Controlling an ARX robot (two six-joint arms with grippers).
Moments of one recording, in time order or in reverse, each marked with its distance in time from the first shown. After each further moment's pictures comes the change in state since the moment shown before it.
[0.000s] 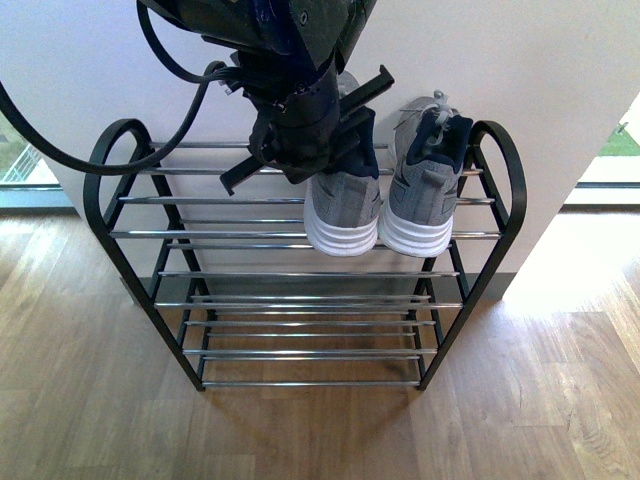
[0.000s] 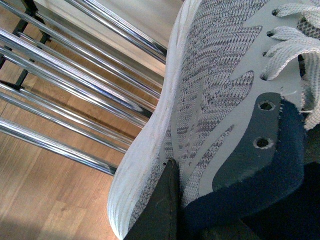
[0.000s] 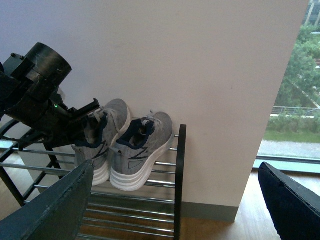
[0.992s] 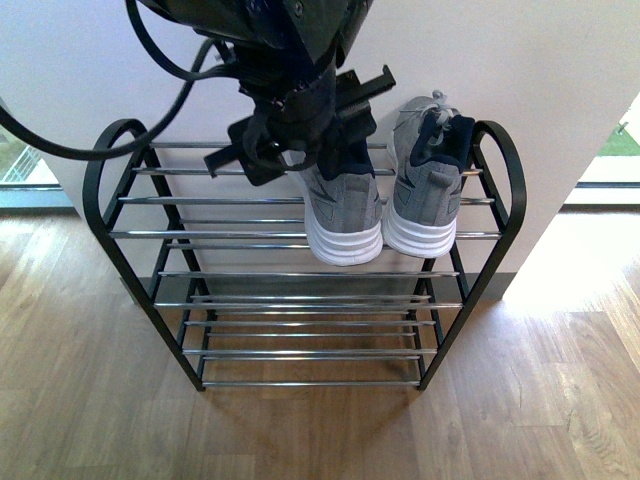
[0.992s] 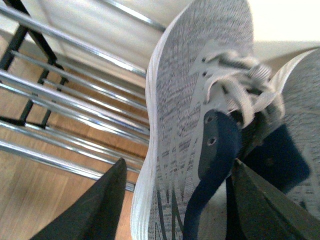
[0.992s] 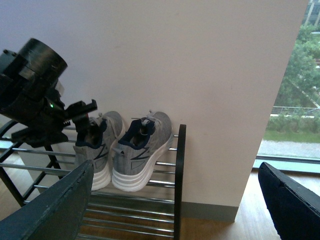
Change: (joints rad) left arm -0.008 -0.088 -0.089 0.064 -0.099 0.172; right arm 0.000 0.000 0.000 0.000 0.000 0.000
